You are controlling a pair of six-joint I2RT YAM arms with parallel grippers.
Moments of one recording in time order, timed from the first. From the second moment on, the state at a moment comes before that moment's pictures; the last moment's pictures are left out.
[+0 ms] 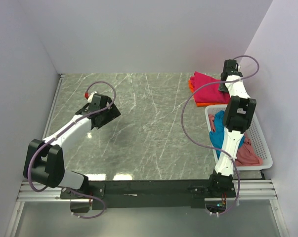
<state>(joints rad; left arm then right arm) -0.32 1.40 0.94 -0.40 -0.18 -0.84 -0.19 2.34 2.08 -0.67 0.36 0.12</state>
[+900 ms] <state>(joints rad) -0.32 1.12 0.94 -0.55 -0.25 -0.91 0.14 1.31 1.35 -0.59 0.41 0.35</state>
